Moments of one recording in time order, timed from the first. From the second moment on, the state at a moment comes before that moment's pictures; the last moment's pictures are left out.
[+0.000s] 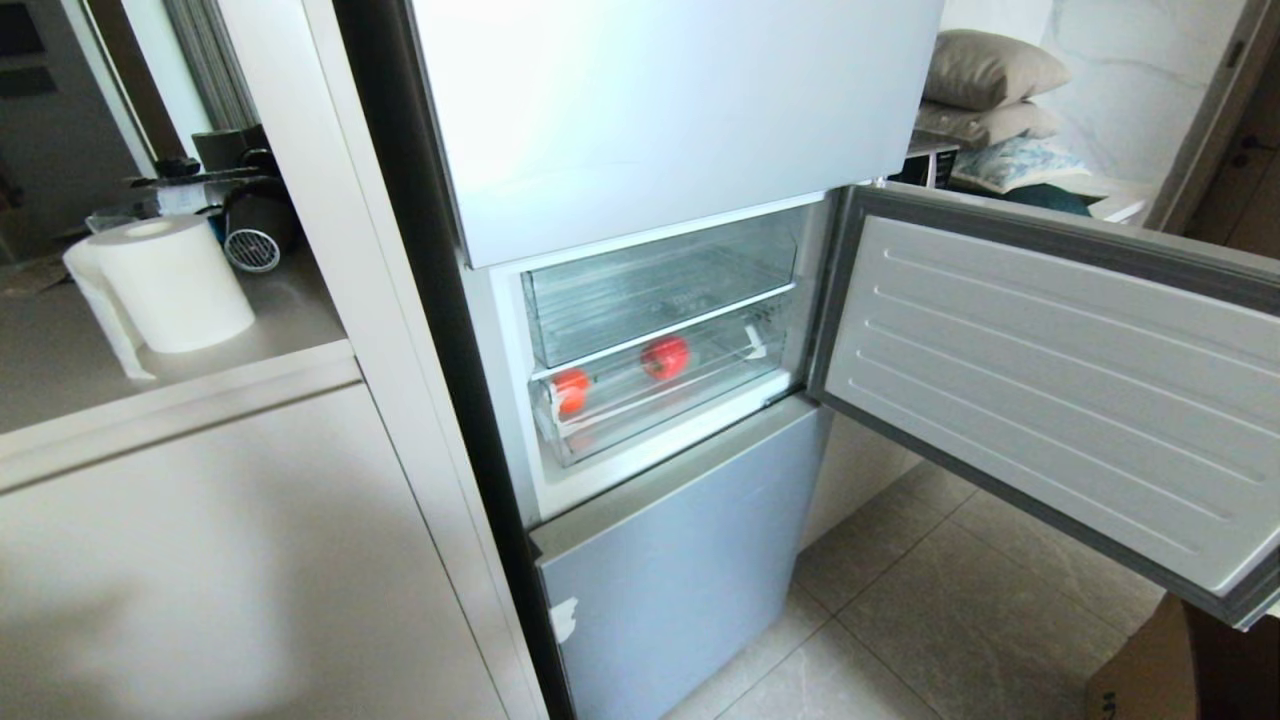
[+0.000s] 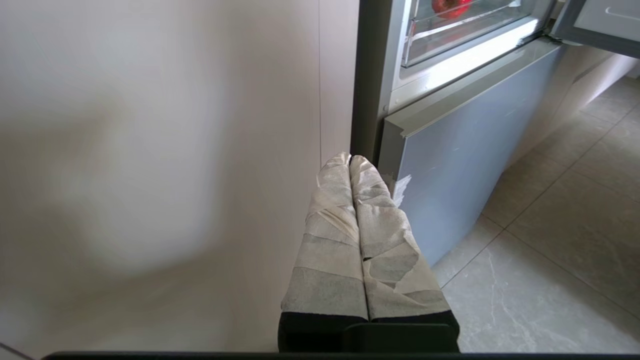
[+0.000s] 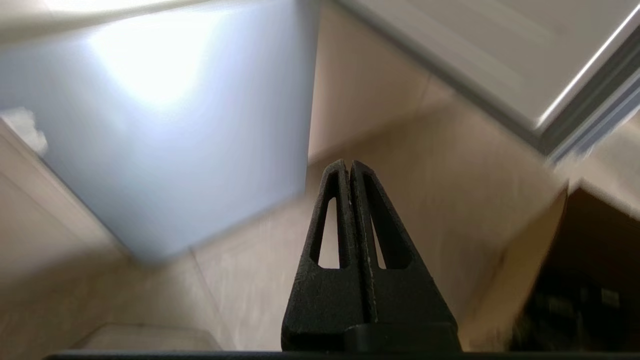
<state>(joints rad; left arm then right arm) 0.00 0.00 0.00 0.01 0.00 0.01 0.00 0.12 -0.01 0.00 0.00 -0.07</state>
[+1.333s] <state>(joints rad) 0.00 0.00 0.00 0.00 0.00 0.01 -1.31 1.38 -0.54 -0.96 0.48 0.86</state>
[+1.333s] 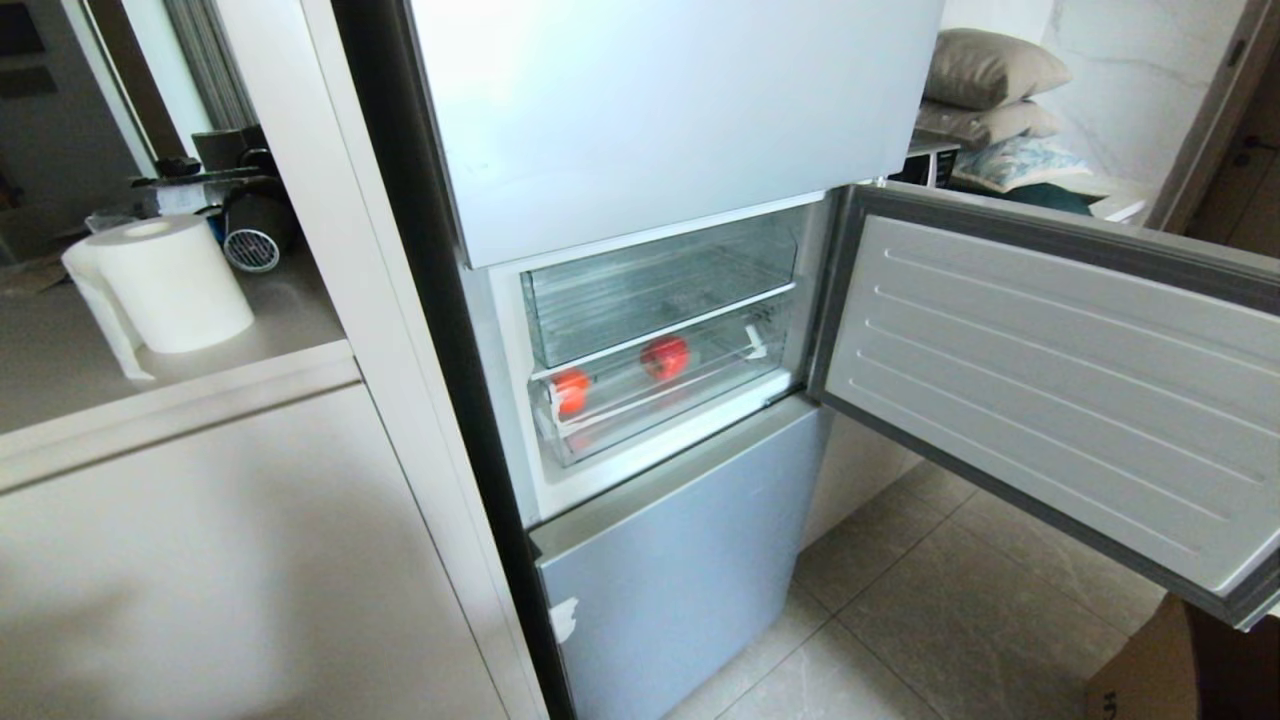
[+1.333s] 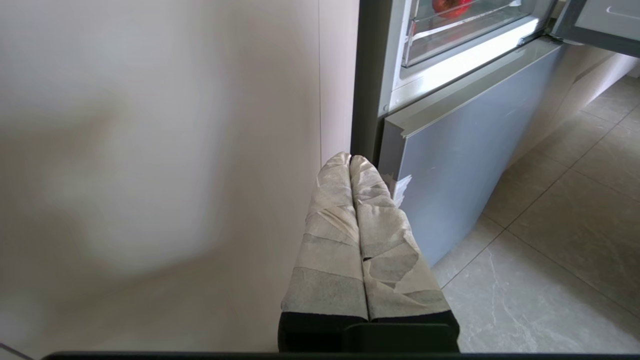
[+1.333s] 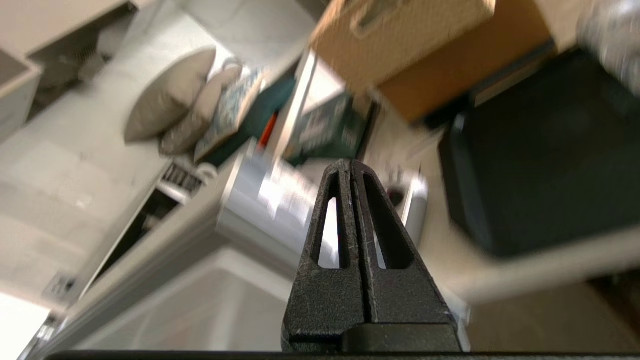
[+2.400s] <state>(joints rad) 0.00 0.00 0.00 0.00 0.00 0.01 -1.11 2.03 -1.24 -0.66 0.88 1.12</state>
